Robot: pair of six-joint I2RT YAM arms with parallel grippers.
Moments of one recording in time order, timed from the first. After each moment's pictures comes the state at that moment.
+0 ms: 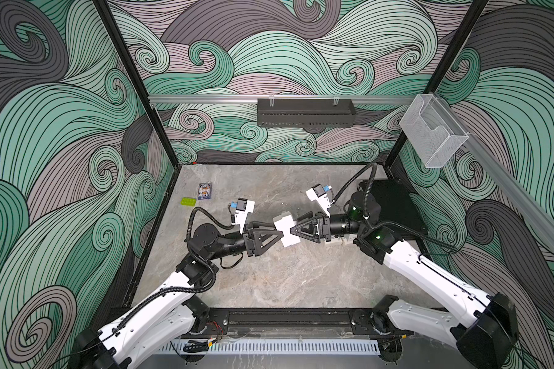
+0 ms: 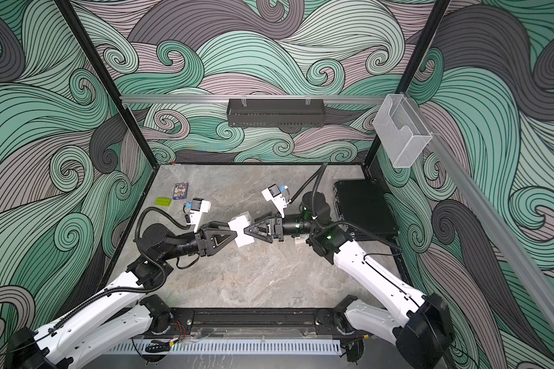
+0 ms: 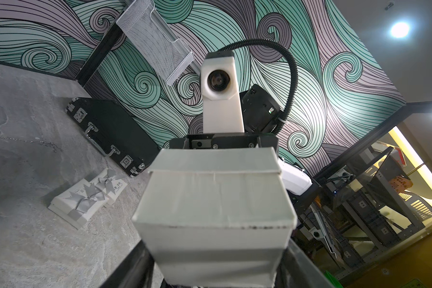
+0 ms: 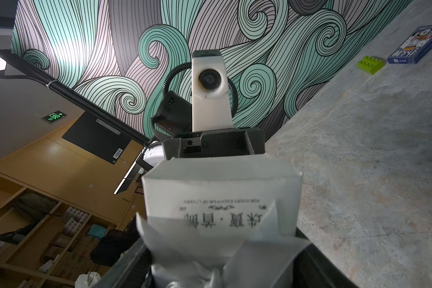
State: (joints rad) left arm -0.62 0.80 0.53 0.43 0.68 -0.89; right arm 0.62 1.10 0.87 0.14 -0.99 0.74
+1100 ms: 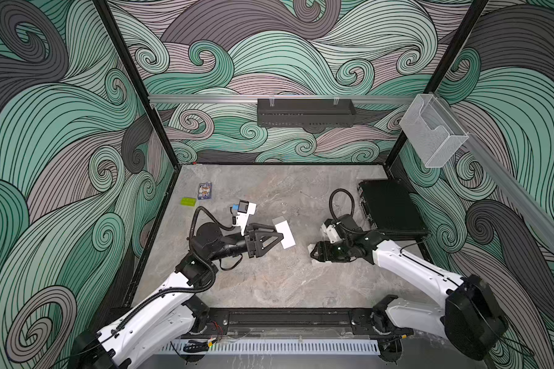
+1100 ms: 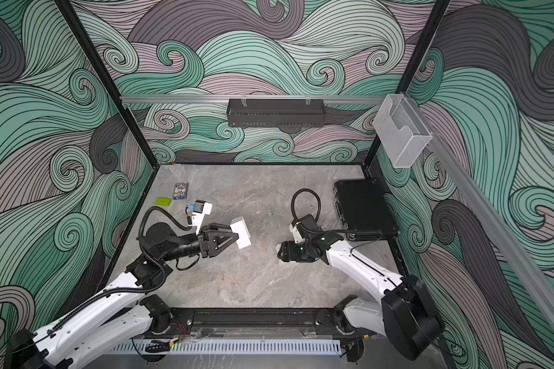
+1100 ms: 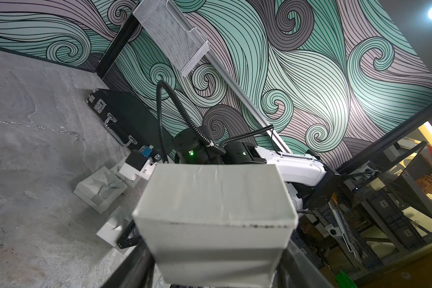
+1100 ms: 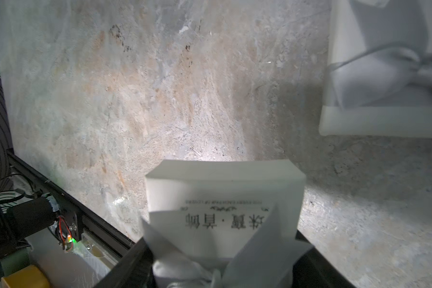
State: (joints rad) left arm -0.62 0.79 0.53 0.33 0.67 -0.81; right arm 0.59 1.26 0.70 -0.60 -0.27 0.47
